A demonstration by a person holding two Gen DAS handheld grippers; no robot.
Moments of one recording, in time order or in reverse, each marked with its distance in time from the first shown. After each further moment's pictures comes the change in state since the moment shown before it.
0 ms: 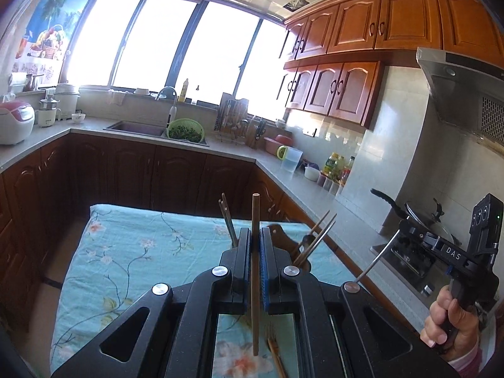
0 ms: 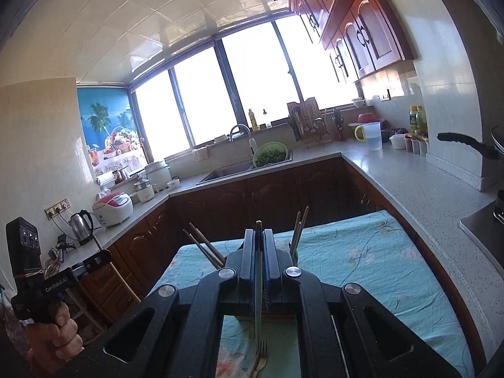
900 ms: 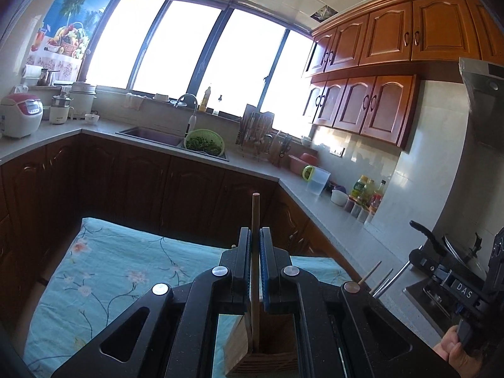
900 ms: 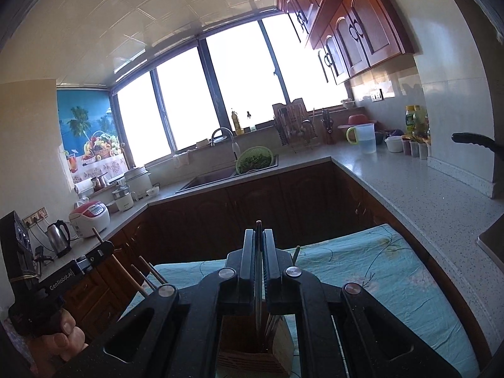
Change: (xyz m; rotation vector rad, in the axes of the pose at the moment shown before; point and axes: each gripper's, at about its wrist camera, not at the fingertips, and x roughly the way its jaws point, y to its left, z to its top) left arm 0.157 0.008 -0.020 -0.062 -0.060 0.093; right arm 0.104 -0.026 0.009 0.015 -0.003 -0.064
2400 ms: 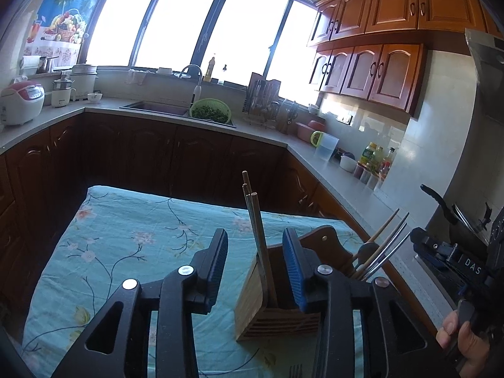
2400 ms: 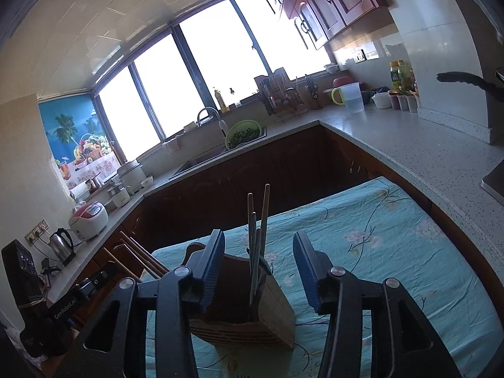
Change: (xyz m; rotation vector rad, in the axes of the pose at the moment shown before) left arm -0.005 0.004 -0.001 0.011 0.114 0.045; right arm 0.010 -0.029 -0.030 0.136 0.102 -0.009
